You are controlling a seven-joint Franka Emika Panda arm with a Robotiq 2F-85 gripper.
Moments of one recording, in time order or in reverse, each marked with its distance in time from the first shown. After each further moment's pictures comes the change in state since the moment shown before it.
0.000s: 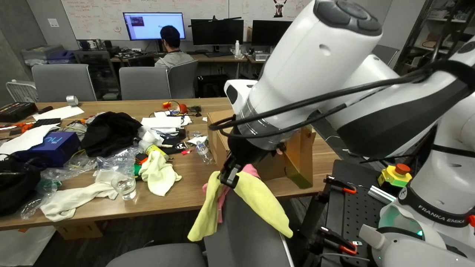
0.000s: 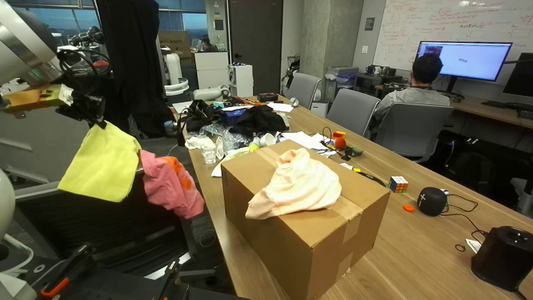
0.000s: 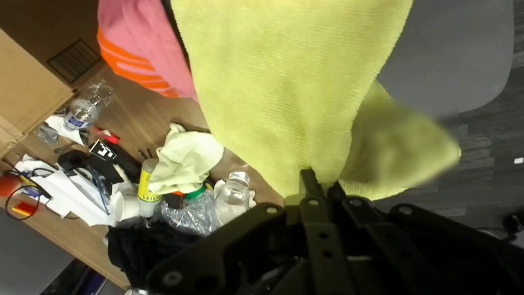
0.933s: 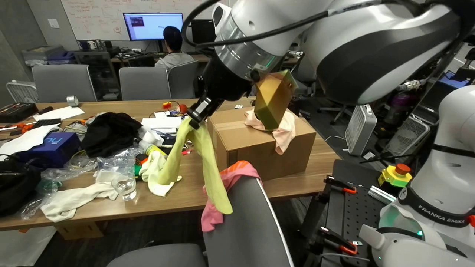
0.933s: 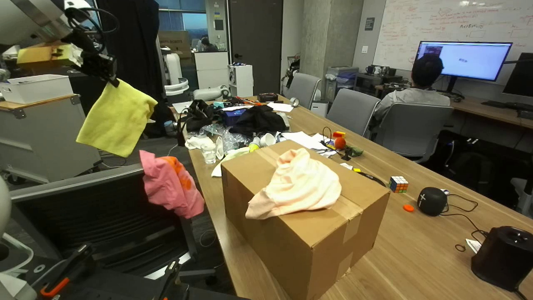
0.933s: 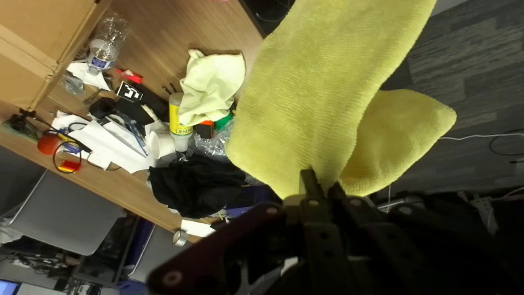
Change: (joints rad) arm -0.045 -0.061 -0.045 0.140 0.019 -0.016 0.023
